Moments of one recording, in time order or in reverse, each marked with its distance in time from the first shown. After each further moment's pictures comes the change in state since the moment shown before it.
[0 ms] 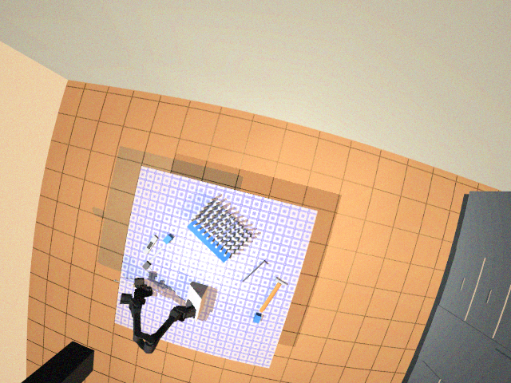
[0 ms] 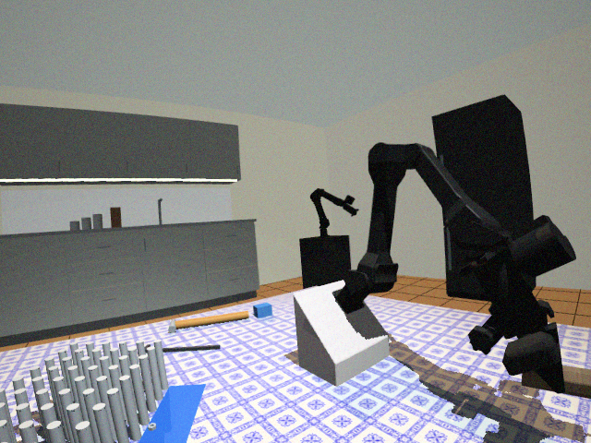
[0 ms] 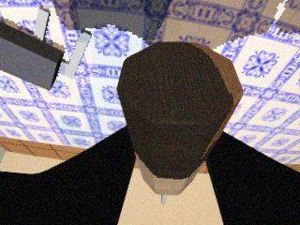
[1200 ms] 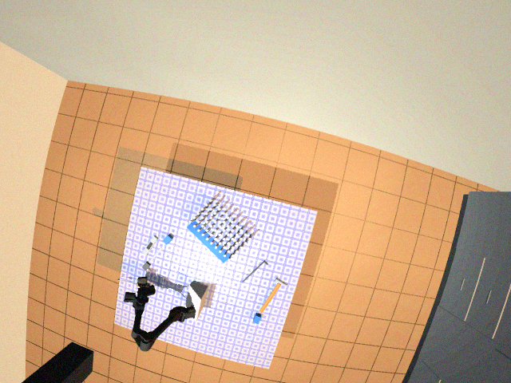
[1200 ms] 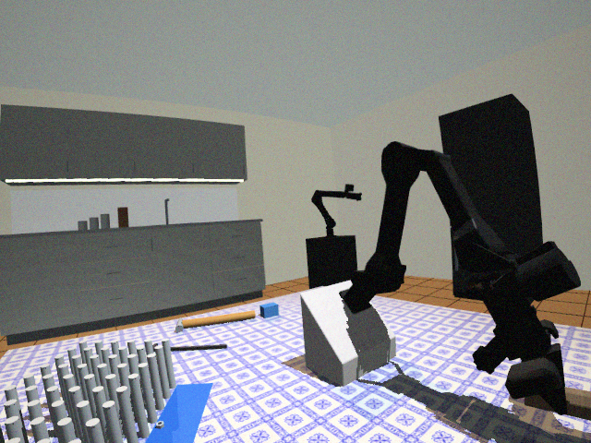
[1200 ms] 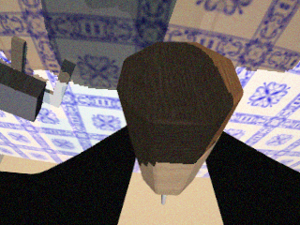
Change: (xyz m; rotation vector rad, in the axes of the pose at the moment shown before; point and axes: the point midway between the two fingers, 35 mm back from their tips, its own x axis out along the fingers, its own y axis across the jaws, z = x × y) arm 0.028 -0.003 0.021 0.001 0.000 0.000
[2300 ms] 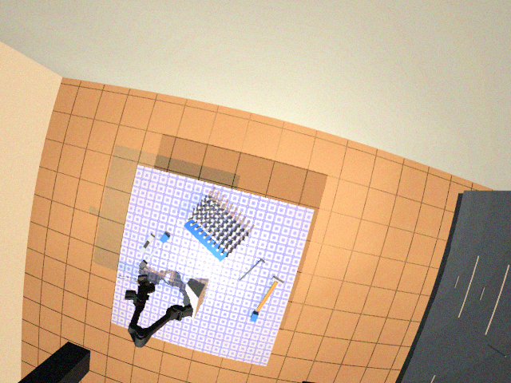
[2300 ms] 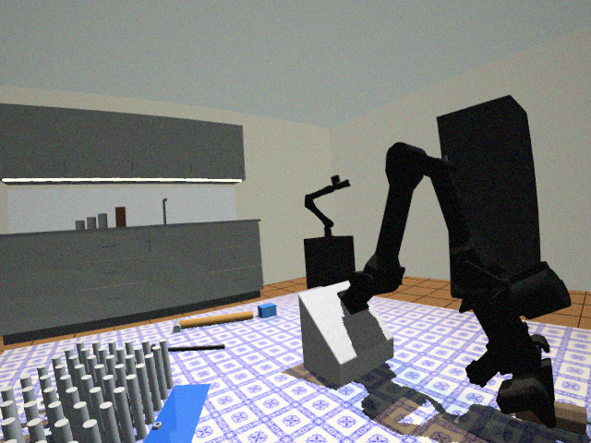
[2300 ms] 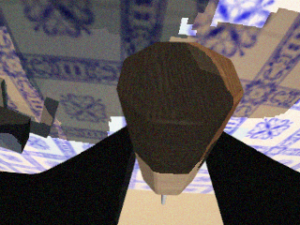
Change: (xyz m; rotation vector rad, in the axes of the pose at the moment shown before) arm 0.020 -0.005 0.020 0.002 -0.003 -0.001
